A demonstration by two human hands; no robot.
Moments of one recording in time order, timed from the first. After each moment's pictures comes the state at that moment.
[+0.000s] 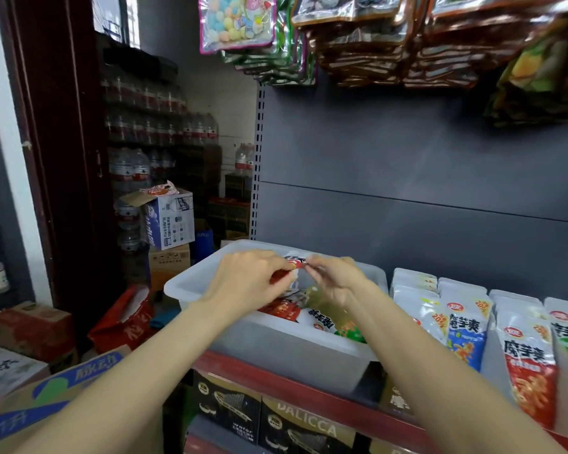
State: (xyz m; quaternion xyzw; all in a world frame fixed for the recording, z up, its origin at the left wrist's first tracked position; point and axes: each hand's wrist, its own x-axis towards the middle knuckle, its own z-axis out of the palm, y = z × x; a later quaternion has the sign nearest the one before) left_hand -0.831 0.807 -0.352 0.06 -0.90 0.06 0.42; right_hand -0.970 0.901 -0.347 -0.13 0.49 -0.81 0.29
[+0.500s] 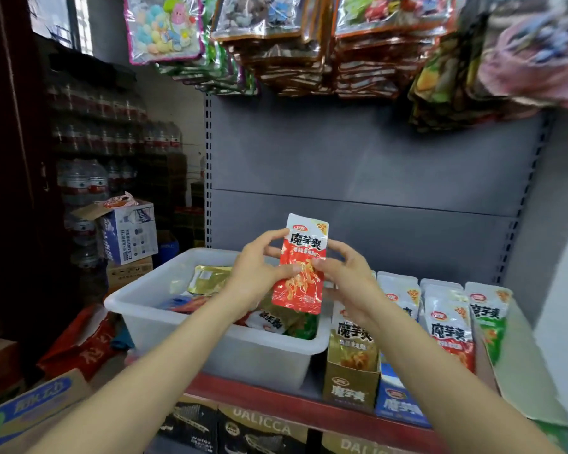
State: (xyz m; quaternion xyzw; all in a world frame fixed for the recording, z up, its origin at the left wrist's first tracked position) left_hand -0.888 0.887 -0.329 0.08 -0.78 -0.53 0.31; right_hand -0.969 1.020 -0.327 -0.28 0.61 -0.73 0.16
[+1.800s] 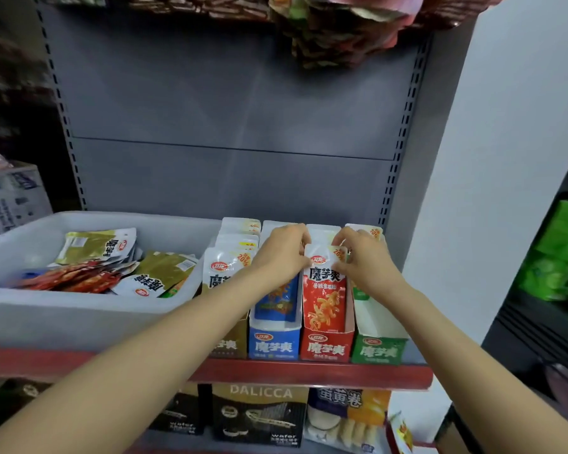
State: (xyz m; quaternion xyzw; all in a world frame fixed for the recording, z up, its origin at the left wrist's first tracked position) left_hand -1.018 1.053 -0.365 0.01 -0.94 -0.27 0.22; right_hand -1.070 1.206 -0.370 -0.29 0.91 -0.25 -0.15
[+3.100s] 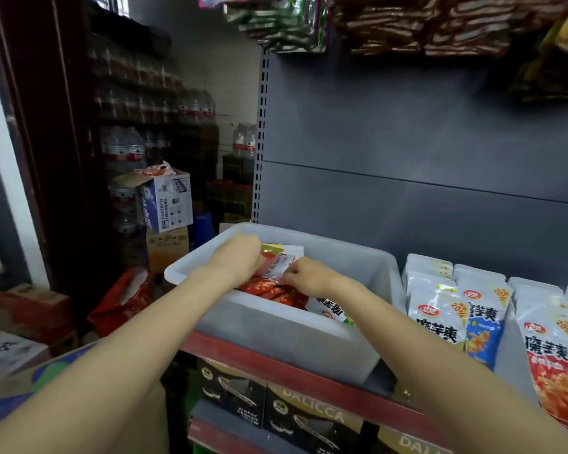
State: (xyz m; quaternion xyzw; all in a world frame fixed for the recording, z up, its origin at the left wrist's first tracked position) left_hand -0.855 0.761 -0.354 0.26 -0.95 -0.06 0.15; right_hand -0.961 0.868 -0.370 -0.47 0.86 -0.17 0.11
